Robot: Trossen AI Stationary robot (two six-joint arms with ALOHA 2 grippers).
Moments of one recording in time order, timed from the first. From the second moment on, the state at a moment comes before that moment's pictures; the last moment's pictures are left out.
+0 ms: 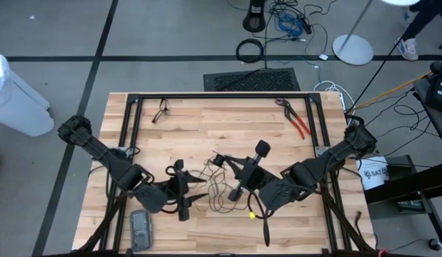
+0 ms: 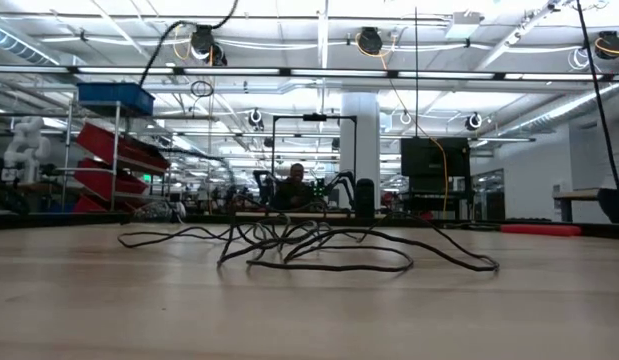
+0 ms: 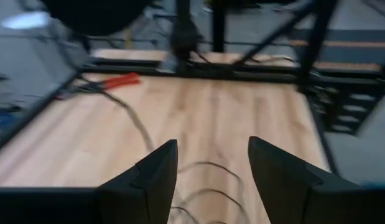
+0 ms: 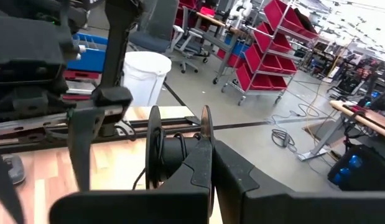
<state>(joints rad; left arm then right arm) -0.64 1.41 1.19 -0.25 -0.74 -0.33 0.55 1.67 1.67 -0.35 1.14 0.07</state>
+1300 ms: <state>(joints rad) -0.60 1.62 1.19 0.04 -1.24 -0.07 0.55 1.67 1.67 -0.35 1.15 0.03</state>
